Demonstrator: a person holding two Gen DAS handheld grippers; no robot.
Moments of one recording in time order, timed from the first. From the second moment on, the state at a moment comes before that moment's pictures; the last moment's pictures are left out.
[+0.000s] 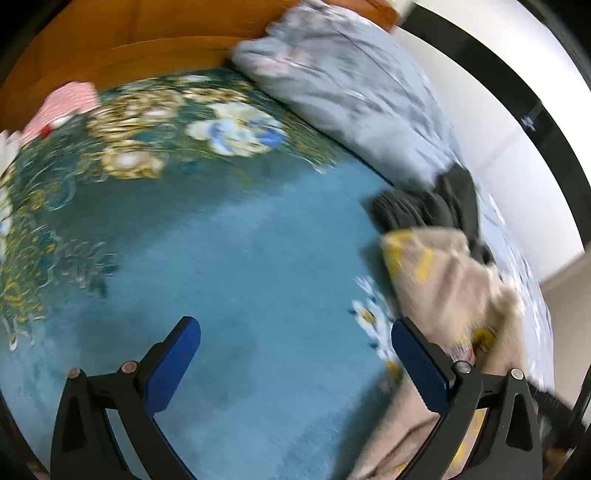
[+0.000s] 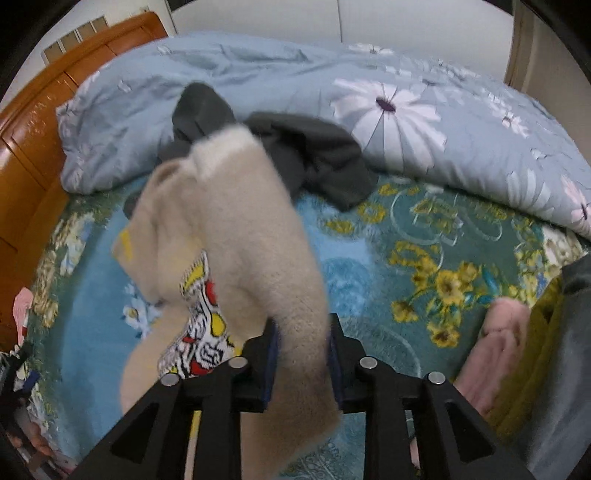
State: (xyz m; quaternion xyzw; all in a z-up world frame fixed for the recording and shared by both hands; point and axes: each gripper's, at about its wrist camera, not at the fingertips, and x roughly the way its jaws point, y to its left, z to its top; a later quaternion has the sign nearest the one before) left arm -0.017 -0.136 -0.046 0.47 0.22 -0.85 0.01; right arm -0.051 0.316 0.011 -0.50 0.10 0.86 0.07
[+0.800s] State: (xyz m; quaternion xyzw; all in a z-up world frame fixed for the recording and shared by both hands) left arm -0.011 -0.054 -0.080 0.55 0.24 -0.79 -0.11; right arm -0.001 0.287 -0.003 -0.52 0.11 0.85 0.02
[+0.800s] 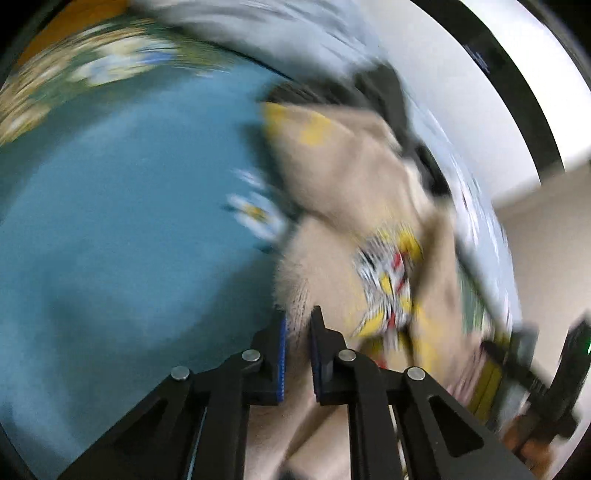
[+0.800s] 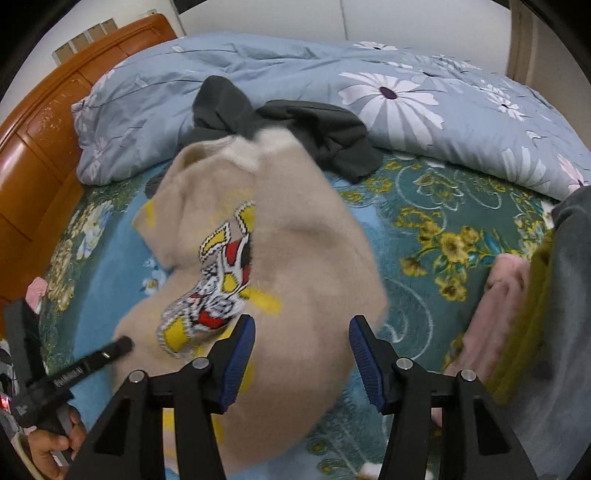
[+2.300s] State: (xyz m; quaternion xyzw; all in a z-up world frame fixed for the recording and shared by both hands) left arm 0.024 -0.180 -0.093 0.54 0.37 -0.76 0.07; right arm -0.035 0.273 -0.073 -0.59 0.04 0.79 0.14
